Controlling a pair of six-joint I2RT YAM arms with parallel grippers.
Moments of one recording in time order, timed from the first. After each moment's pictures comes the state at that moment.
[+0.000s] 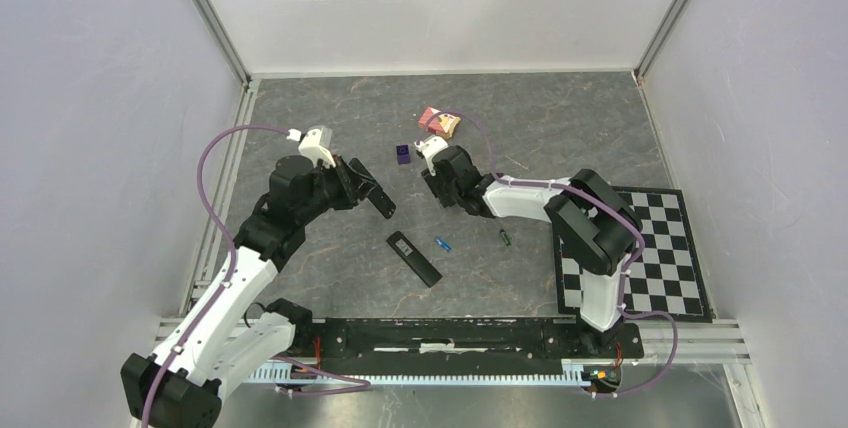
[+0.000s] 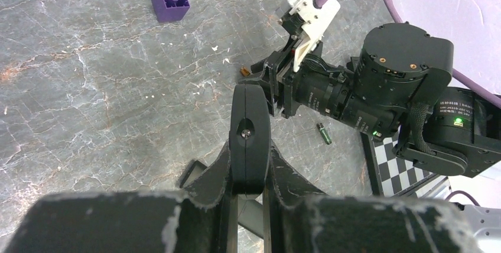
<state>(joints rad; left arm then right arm) -0.38 0.85 0.74 -0.28 0.16 -0.56 0.77 1.90 1.09 0.06 0.18 0.02</state>
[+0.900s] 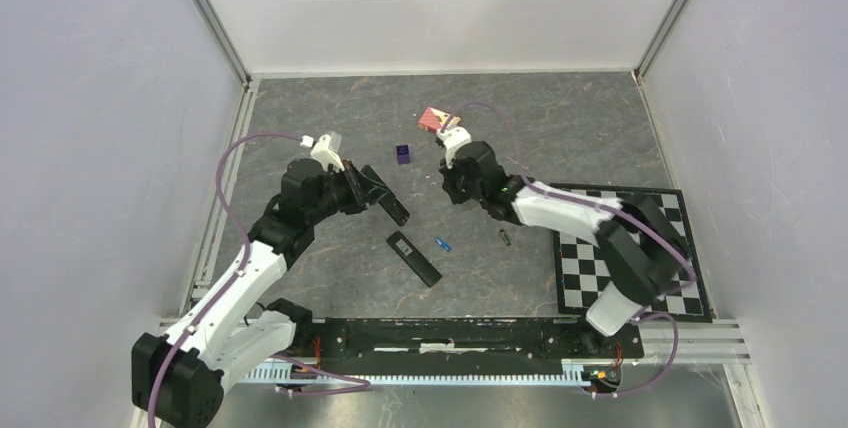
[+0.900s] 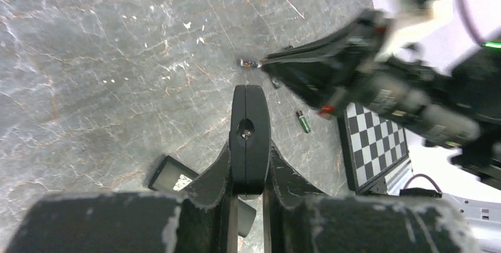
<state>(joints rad) -0.38 0.89 0.66 -0.17 0.24 -0.64 0.74 1.73 1.01 0.03 0.12 0.13</state>
